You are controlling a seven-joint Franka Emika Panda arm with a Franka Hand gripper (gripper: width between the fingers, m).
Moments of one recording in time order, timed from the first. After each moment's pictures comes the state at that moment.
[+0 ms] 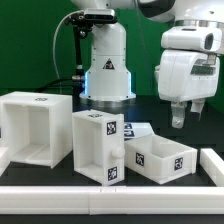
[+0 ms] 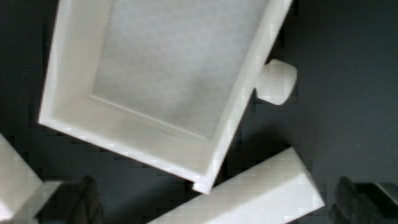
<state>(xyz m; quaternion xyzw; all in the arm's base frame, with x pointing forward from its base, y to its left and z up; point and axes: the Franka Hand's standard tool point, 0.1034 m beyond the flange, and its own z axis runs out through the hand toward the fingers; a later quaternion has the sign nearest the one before) 0.536 0.106 0.080 0.89 0.46 0.03 0.06</state>
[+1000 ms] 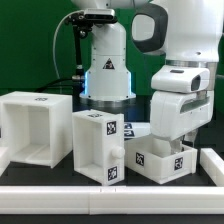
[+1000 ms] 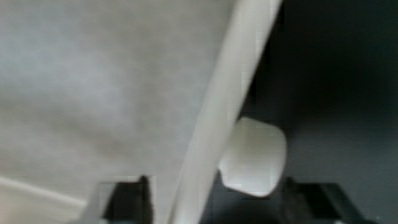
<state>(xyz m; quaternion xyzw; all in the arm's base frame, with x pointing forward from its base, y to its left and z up) 0.523 0.107 0.019 0.90 0.44 0.03 0.03</state>
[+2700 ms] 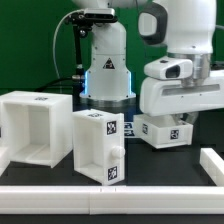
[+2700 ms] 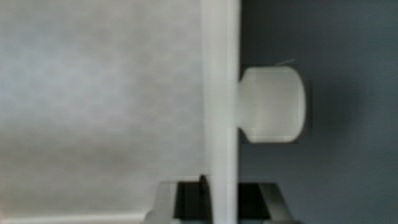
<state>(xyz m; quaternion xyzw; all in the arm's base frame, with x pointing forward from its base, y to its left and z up) 0.406 0.150 0.022 0.99 0.17 0.00 -0.01</state>
